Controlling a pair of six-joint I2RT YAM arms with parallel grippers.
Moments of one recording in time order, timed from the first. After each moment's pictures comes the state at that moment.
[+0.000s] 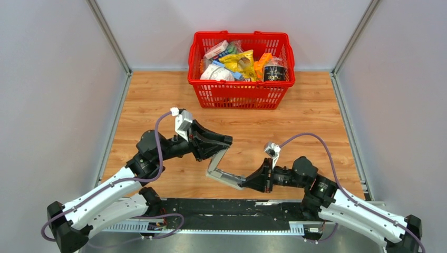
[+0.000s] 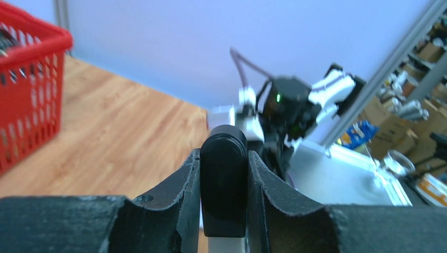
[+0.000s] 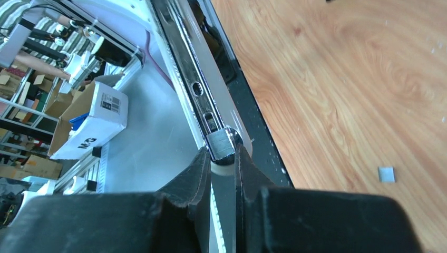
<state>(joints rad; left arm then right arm) -0.83 0.76 0.67 0.30 0.50 -0.42 0.99 0.43 0.28 0.03 -0.42 0.61</state>
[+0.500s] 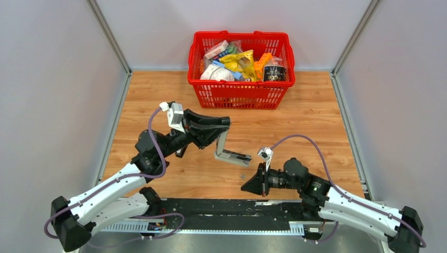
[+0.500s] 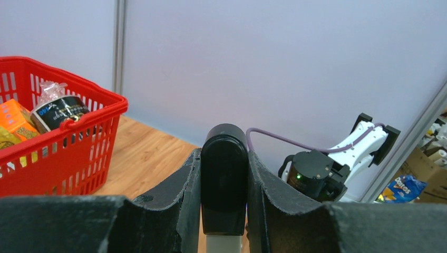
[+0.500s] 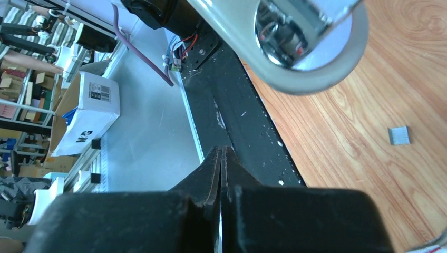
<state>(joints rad) -0.82 0.83 0.67 0.59 0.33 -0.42 1.03 0.54 0.22 0.05 -0.40 0.69</state>
